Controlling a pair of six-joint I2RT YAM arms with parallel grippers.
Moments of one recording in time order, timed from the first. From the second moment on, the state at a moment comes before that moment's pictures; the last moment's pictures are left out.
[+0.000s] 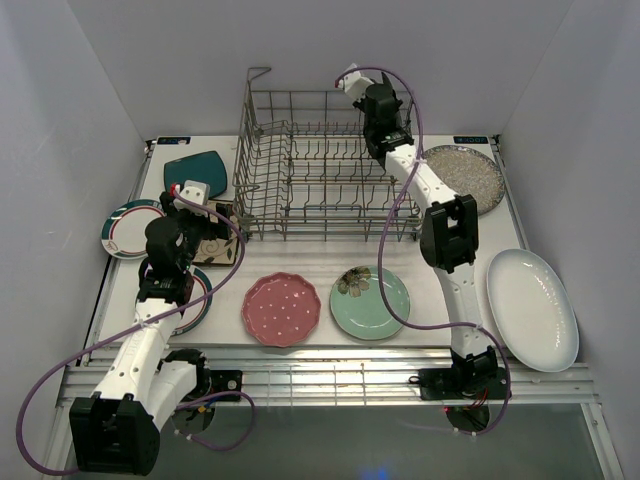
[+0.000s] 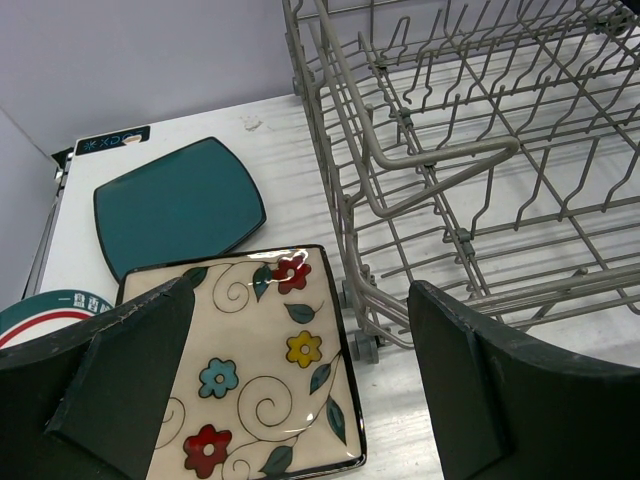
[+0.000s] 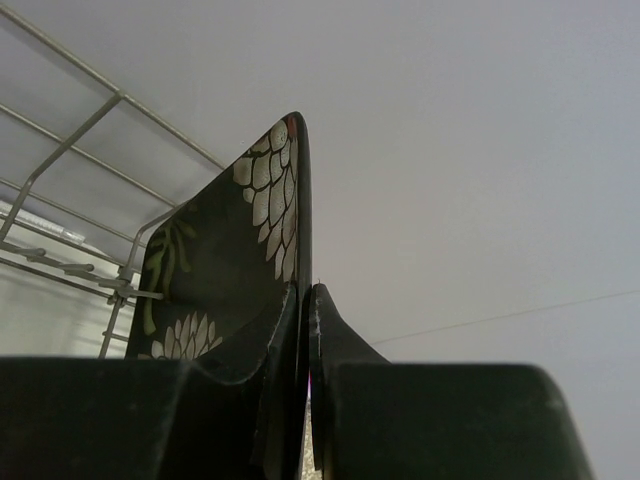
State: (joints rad) left arm -0.07 0.88 0.58 0.23 0.12 0.13; right arm 0.41 2.38 2.27 0.06 0.49 -0.87
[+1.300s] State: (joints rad) left arm -0.07 0.89 0.59 0.22 0.13 0.13; right arm 0.35 2.44 2.26 0.16 0.53 -0.75
